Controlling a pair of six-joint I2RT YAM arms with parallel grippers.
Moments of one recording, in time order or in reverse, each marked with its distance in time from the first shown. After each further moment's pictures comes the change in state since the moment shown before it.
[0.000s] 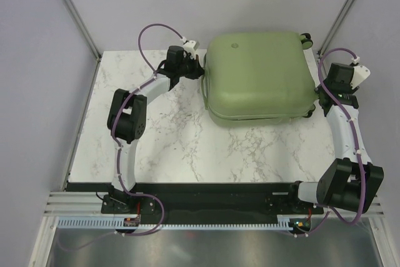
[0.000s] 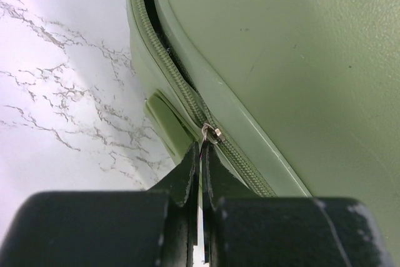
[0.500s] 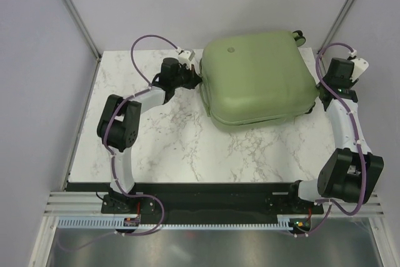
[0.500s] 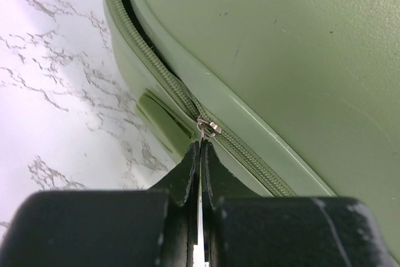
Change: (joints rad) left arm -0.004 -0.160 -0.324 0.227 0.007 -0.010; right arm -0.002 0.066 0.040 0.061 0.002 -0.091
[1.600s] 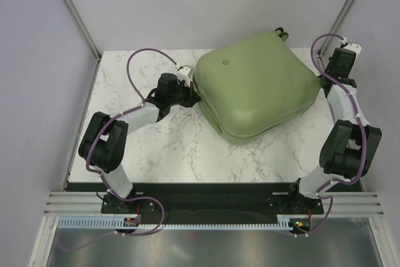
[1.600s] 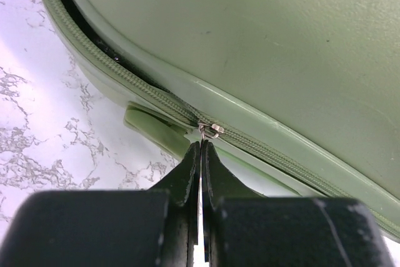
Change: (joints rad) left arm -0.079 -0.307 -0.338 -0.056 -0.054 -0.018; right arm -0.032 0.254 0.148 0.173 -0.074 -0.294
